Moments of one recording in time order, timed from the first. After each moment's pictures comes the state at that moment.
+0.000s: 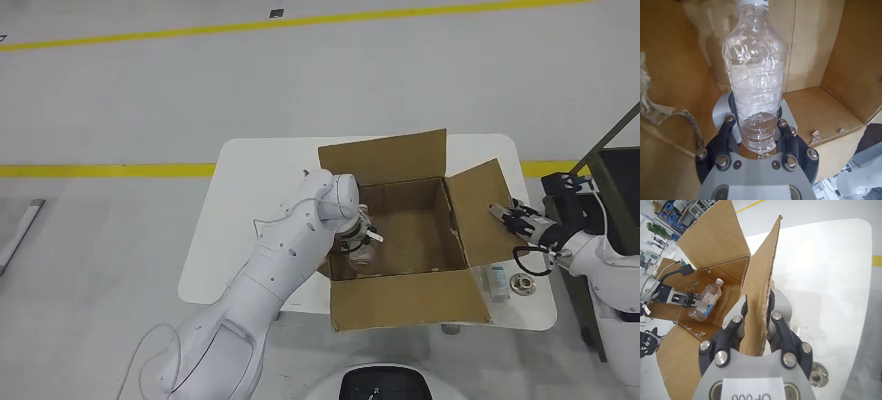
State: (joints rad) left arm 0.33 -1.59 -0.65 -0.81 0.62 0.46 -1.36; right arm -1.35 -1.20 1.79 -1.68 -0.56 -0.29 0.78
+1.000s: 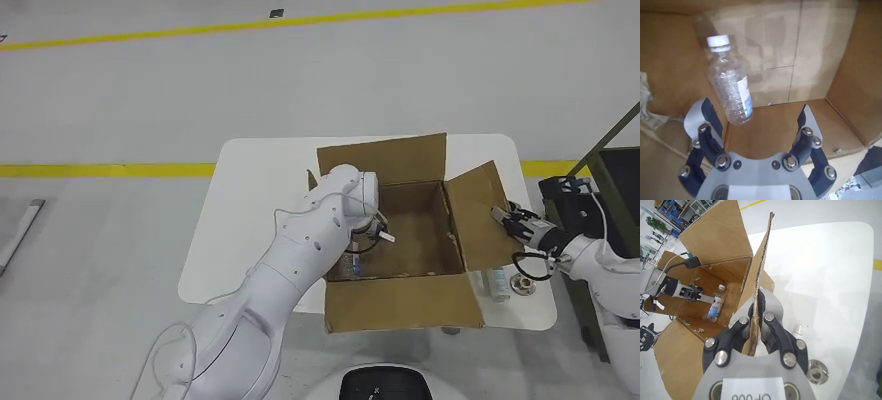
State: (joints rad) left arm 0.26 -1.68 -0.57 -0.70 0.64 0.46 -1.33; right arm -1.38 -1.16 1.77 -1.72 -0.57 -0.28 0.75
